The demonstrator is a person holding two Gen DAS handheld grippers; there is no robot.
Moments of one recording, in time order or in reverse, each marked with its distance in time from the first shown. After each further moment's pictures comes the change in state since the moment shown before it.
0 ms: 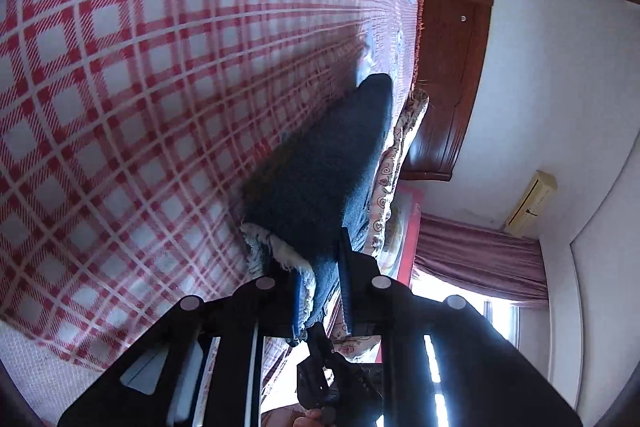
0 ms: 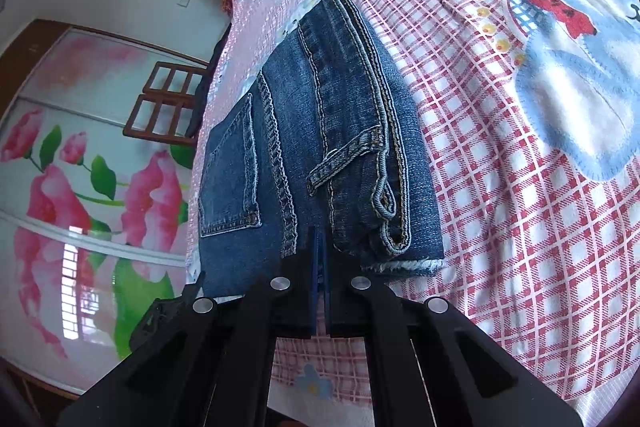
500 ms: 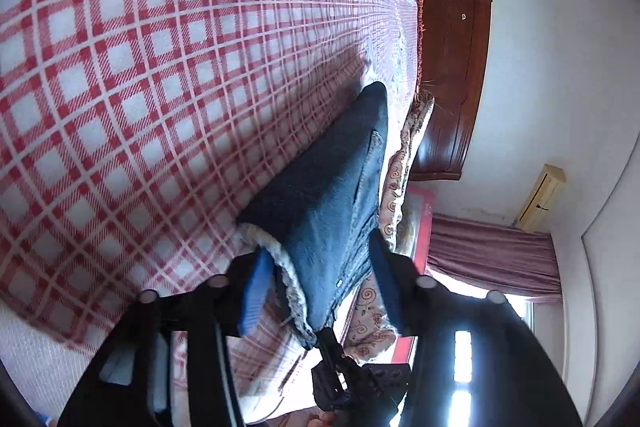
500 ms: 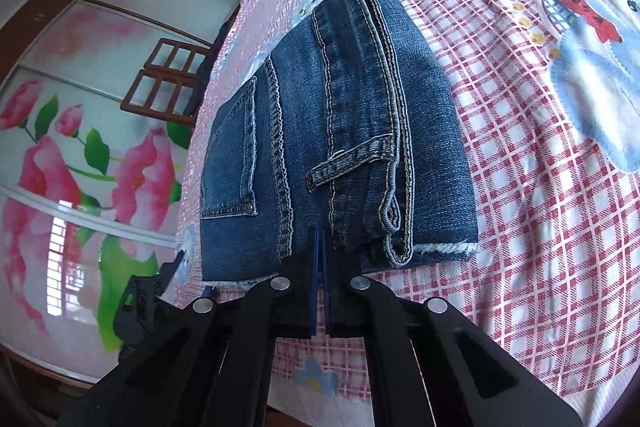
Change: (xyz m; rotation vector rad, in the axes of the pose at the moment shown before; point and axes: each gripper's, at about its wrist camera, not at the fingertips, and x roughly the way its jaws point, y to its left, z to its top) left arm -0.025 0.003 0.015 0.025 -0.001 0.065; right arm 0.016 0.025 -0.012 -0.066 0.035 -0.012
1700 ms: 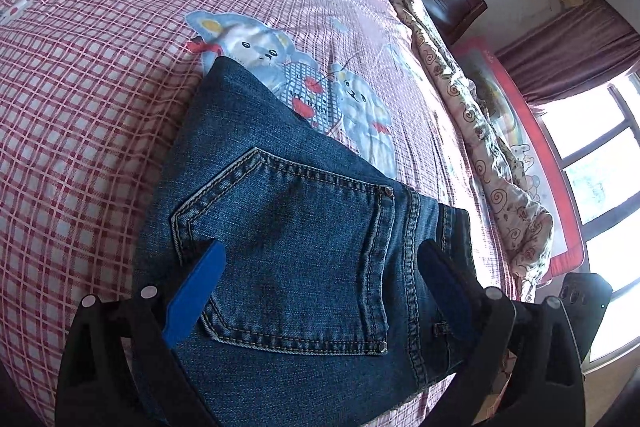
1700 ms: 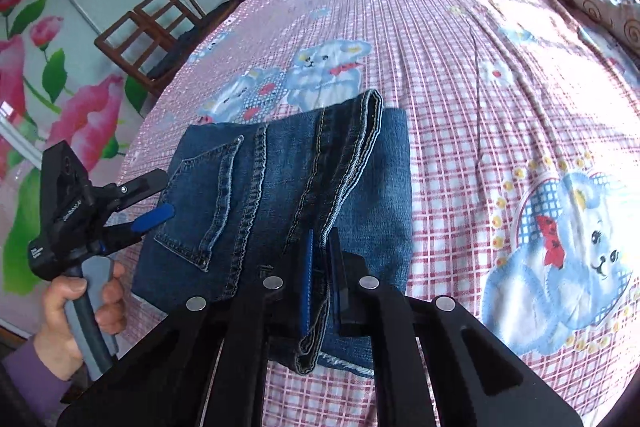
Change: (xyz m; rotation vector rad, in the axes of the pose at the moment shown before) left arm 0.149 -0.130 0.030 0.782 0.185 0.388; right arm -0.026 0.058 0.070 -0.371 -0.101 -0.277
